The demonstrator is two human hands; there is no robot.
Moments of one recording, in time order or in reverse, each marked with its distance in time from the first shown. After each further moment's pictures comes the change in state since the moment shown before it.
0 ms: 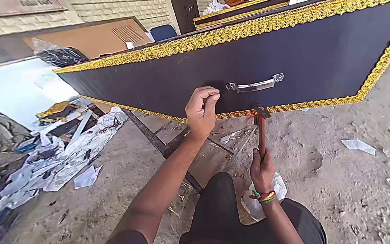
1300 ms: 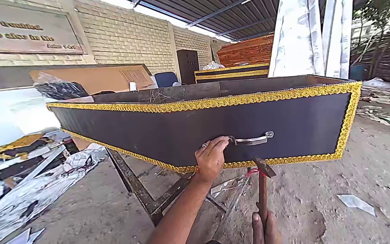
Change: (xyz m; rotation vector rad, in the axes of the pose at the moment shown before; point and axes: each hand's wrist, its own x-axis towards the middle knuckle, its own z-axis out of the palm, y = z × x) left_hand -0.002 -0.033 0.035 0.321 0.102 0.289; right_hand 0.001 -0.019 -0.027 0.130 -0.151 -0.046
